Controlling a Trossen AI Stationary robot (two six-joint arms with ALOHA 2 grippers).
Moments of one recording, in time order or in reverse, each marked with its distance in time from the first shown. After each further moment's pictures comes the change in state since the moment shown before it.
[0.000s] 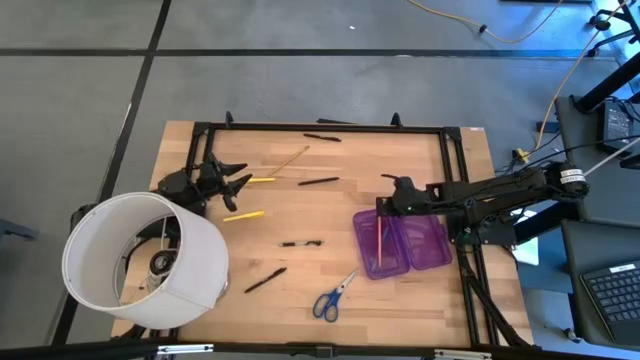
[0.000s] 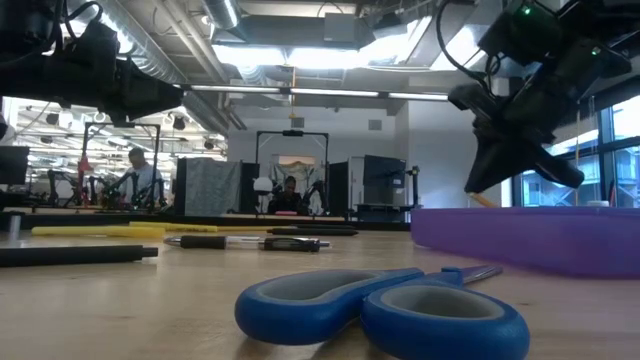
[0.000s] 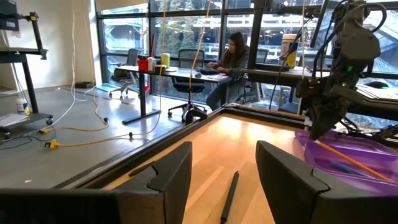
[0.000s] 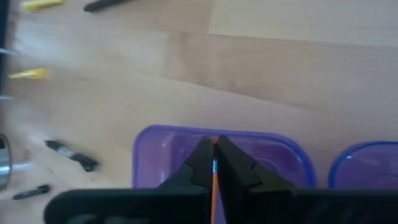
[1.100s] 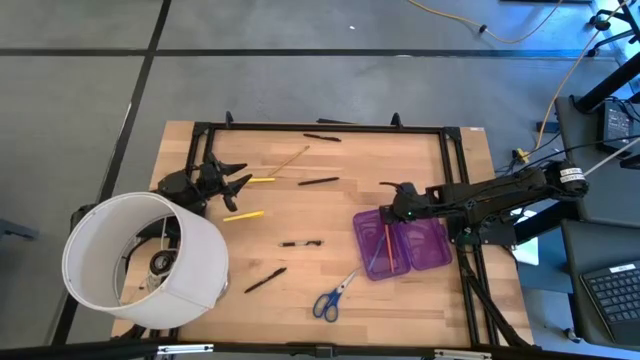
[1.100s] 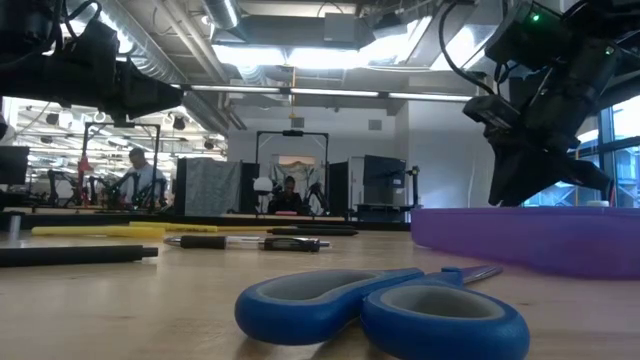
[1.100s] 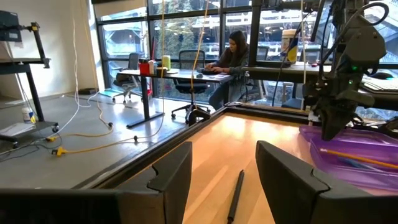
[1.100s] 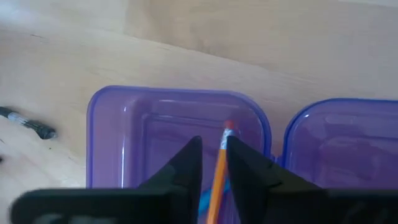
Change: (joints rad) left arm 0.000 0.000 0.000 0.000 0.000 0.052; right arm 0.041 0.000 0.001 -0.136 -0.067 -0.012
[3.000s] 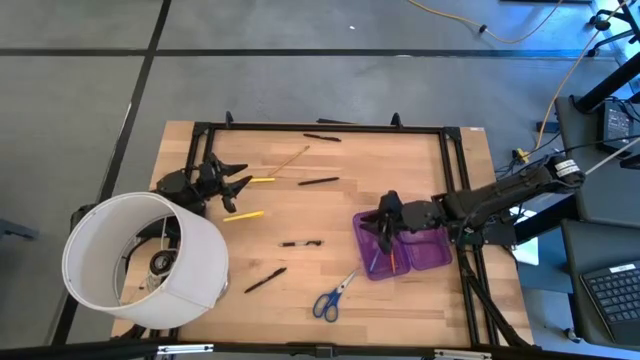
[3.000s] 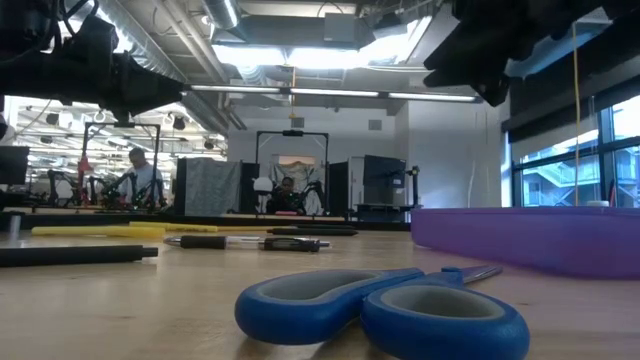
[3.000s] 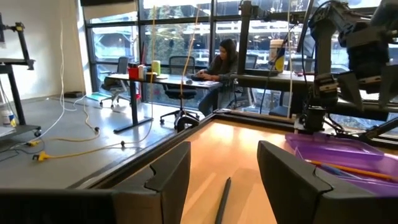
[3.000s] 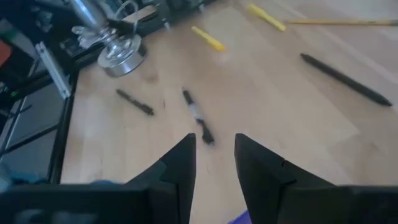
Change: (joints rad) left arm 0.000 0.000 0.000 0.030 0.044 -0.026; right arm 0.234 0.008 0.182 0.332 0.145 -0.756
